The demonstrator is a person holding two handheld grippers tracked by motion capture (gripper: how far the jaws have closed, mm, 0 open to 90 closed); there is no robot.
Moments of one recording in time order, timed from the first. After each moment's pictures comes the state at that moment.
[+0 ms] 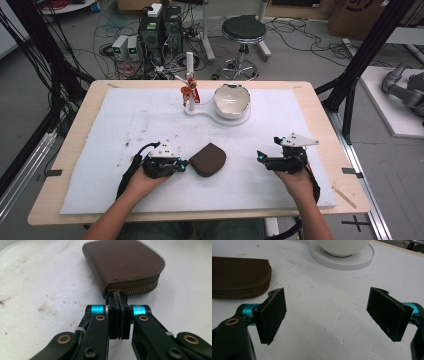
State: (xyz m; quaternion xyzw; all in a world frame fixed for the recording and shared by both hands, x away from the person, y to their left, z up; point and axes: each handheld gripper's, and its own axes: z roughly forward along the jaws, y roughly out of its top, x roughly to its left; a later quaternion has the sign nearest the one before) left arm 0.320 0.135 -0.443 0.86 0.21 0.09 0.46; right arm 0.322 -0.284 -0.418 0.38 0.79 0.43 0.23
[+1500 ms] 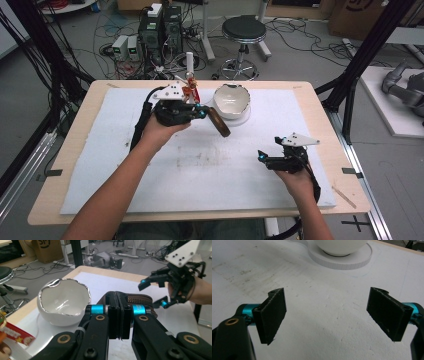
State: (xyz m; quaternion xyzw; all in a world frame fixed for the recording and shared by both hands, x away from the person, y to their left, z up) left arm 0.398 0.092 -0.310 0.80 0.17 0.12 0.57; right arm 0.322 -0.286 -0.418 0.38 0.79 0.43 0.22
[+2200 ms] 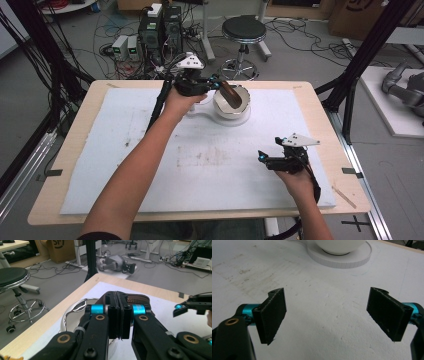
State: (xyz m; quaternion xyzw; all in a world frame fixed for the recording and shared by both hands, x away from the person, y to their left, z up) left arm 0.475 0.051 -0.298 0.79 0.21 0.14 0.56; right arm 0.322 -0.287 -0.419 0.39 0.79 0.43 0.22
